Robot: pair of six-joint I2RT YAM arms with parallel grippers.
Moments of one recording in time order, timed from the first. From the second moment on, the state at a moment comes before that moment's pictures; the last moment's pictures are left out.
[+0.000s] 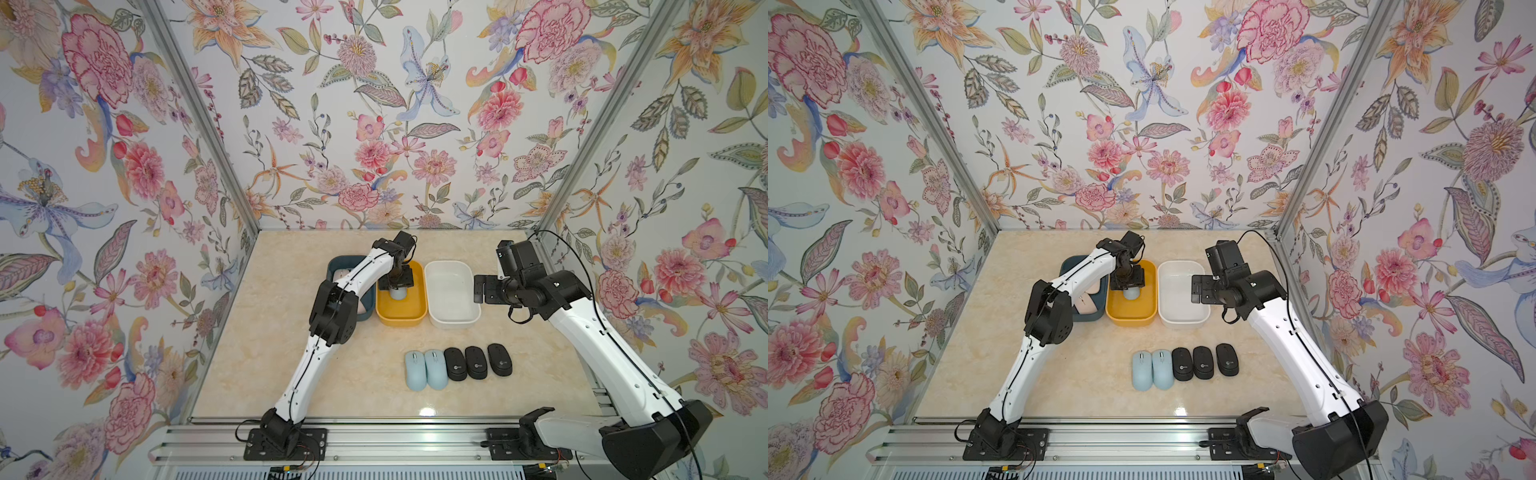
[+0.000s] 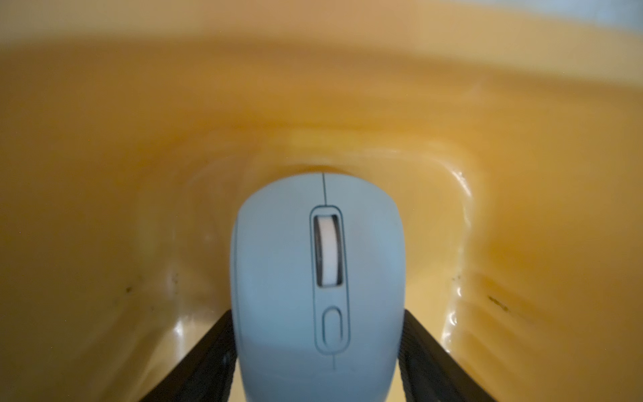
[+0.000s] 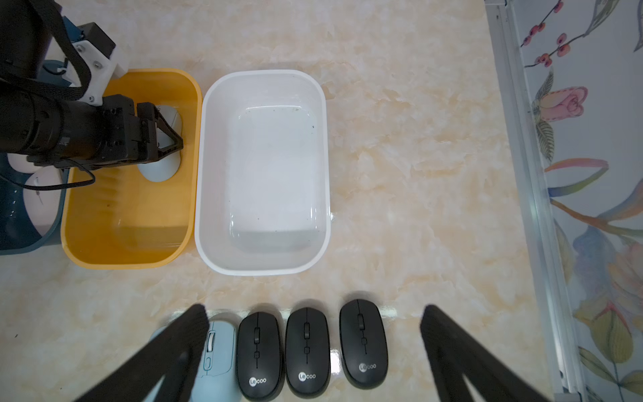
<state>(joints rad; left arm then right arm) -0.56 2.56 2.36 -1.08 0.03 -0.61 0.42 1.26 1.34 -1.03 0.22 0.33</state>
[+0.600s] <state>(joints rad) -0.63 2.21 2.20 -1.08 0.00 -0.61 0.41 1.24 1.34 -1.00 0.22 0.30</state>
